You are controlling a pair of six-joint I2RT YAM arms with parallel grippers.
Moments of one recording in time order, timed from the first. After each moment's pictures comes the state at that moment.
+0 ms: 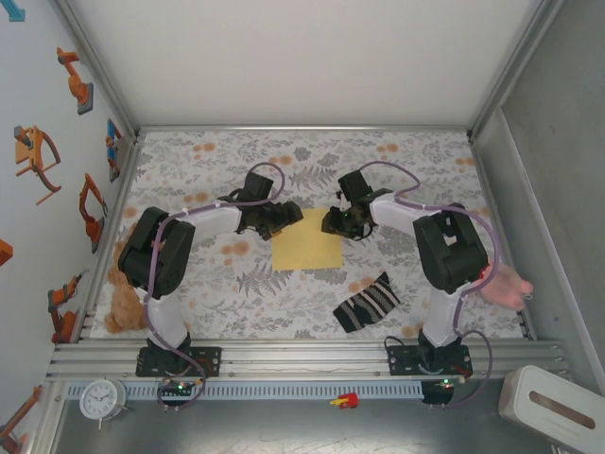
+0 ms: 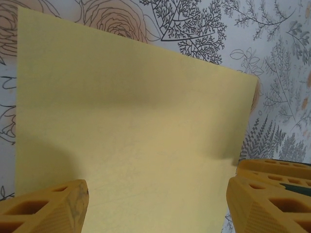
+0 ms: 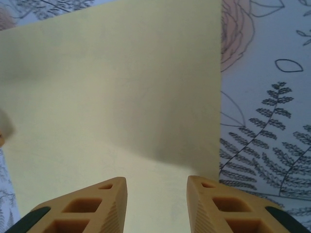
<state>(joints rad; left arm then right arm) -0.57 1.87 1.12 -0.22 0.33 -0.88 0.47 1.90 1.18 -0.44 -0.31 0.57</state>
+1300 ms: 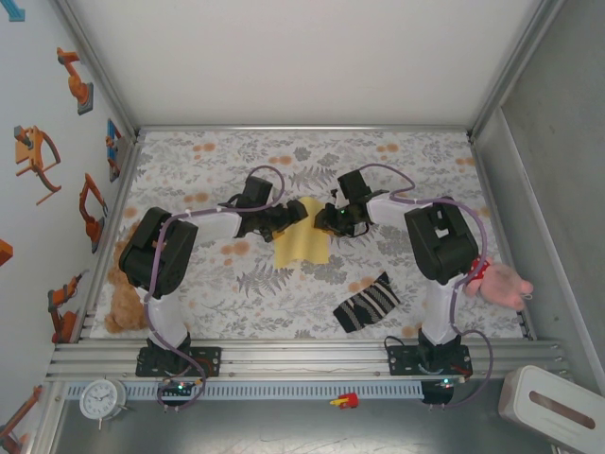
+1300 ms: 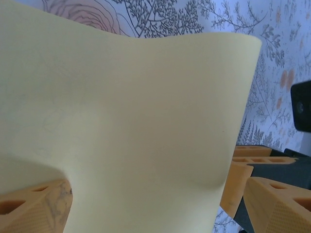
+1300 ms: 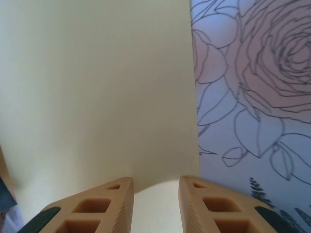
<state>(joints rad) -0.58 1.88 1.05 -0.05 0.38 -0.91 0.46 1.99 1.20 -0.29 -0.51 0.66</state>
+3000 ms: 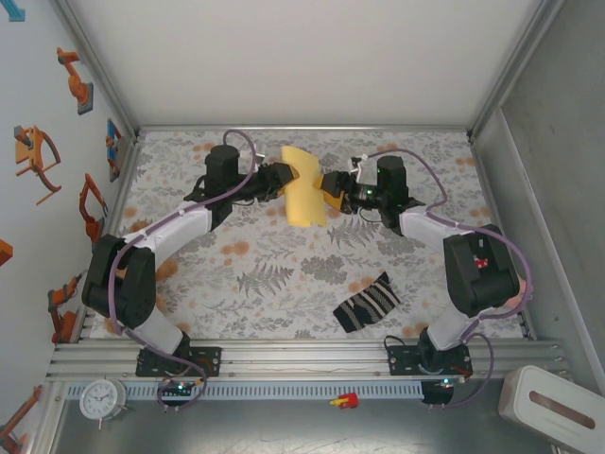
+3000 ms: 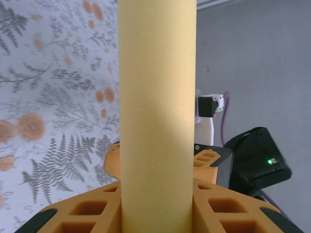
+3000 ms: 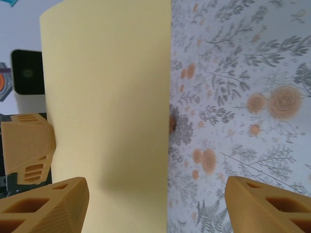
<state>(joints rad) -0.48 1.61 1.07 0.21 0.72 -1.06 0.34 1.67 0.96 0.36 -0.91 1.02</state>
